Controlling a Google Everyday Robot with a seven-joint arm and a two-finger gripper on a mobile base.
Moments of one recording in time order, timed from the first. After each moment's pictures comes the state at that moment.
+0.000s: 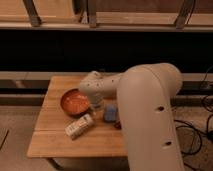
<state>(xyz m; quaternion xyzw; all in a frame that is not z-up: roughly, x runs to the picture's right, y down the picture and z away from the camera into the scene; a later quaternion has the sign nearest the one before) -0.039 0.153 0.859 -0.37 0.02 -0.13 0.92</state>
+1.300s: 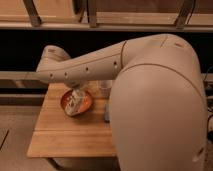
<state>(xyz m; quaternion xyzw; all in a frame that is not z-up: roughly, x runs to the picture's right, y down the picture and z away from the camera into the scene) -0.091 -0.025 0.707 -0.14 0.14 -0.20 0.96</state>
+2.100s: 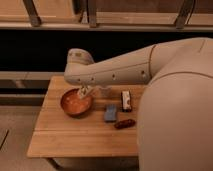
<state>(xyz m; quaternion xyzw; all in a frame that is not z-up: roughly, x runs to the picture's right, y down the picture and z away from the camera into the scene) -0.031 -0.051 0.761 -0.04 0.08 -0.13 0.99</state>
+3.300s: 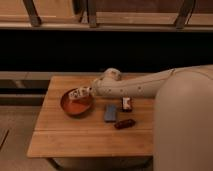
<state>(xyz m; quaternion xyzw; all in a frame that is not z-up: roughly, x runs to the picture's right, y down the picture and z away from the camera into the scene) -0.072 0.004 0.848 -0.04 -0.19 -0.07 0.98</state>
